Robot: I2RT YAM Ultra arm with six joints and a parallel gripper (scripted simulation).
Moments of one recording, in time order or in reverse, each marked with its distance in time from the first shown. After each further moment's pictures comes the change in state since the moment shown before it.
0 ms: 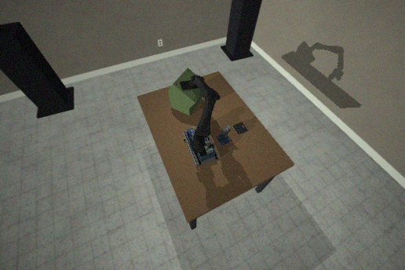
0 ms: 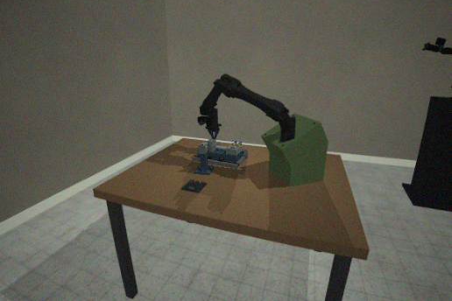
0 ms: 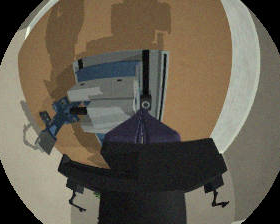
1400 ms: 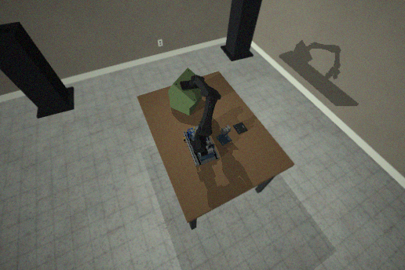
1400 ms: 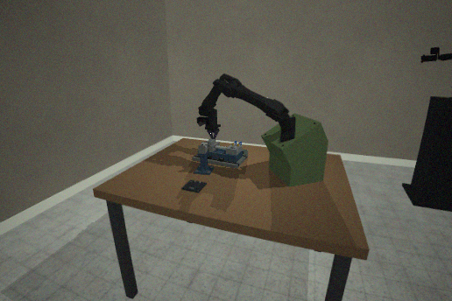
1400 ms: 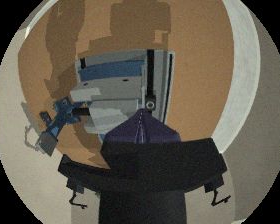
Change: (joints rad) arm 0.018 -0.016 -0.023 0.013 0.008 0.019
